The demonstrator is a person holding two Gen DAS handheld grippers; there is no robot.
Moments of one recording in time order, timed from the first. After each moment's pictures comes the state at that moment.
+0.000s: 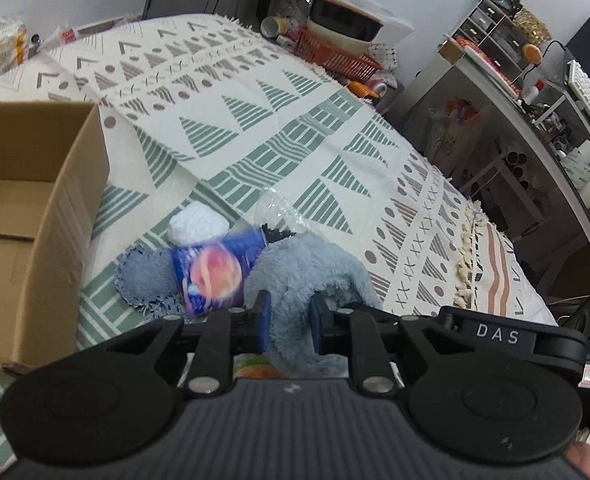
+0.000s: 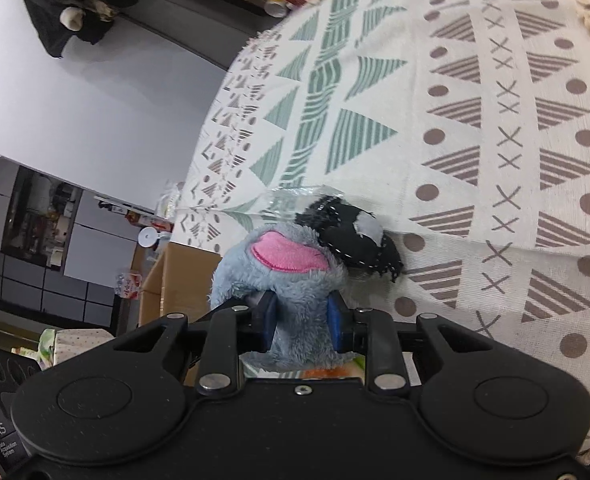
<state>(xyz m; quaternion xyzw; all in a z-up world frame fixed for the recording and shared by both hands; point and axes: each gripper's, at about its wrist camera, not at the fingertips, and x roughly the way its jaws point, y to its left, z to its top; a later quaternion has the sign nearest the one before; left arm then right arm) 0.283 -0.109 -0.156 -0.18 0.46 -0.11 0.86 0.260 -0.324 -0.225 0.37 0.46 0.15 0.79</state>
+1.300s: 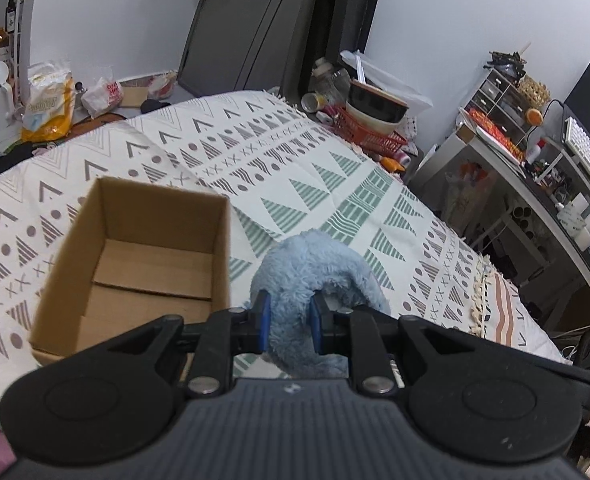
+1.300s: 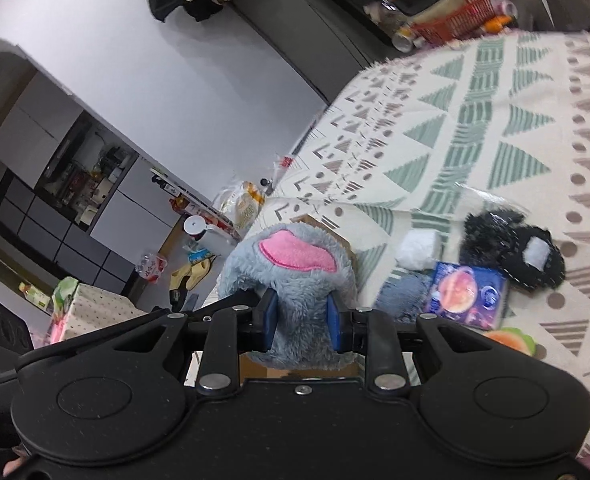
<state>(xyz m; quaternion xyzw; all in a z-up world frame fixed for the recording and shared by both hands) 0.233 0.002 -0.088 -0.18 0.39 -0.07 0.90 0.215 -0.194 -0.150 0.28 0.37 0.22 0.86</state>
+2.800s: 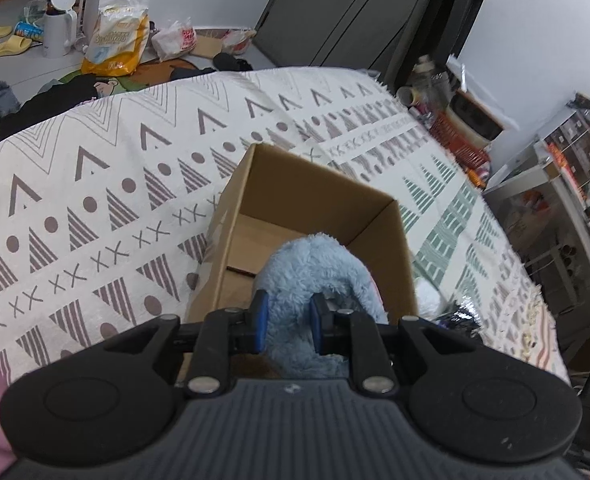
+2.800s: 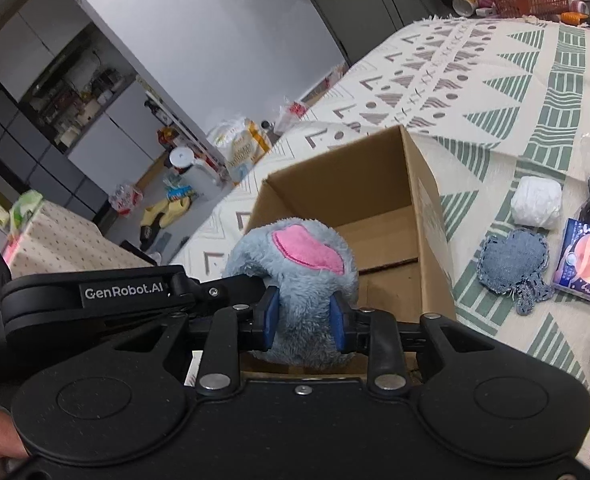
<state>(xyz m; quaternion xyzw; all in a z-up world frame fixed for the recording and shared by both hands) 0.255 0.133 -0.152 -0.25 0.45 -0.01 0.86 0.229 -0.051 -0.189 0.17 0.42 0.23 0.86</state>
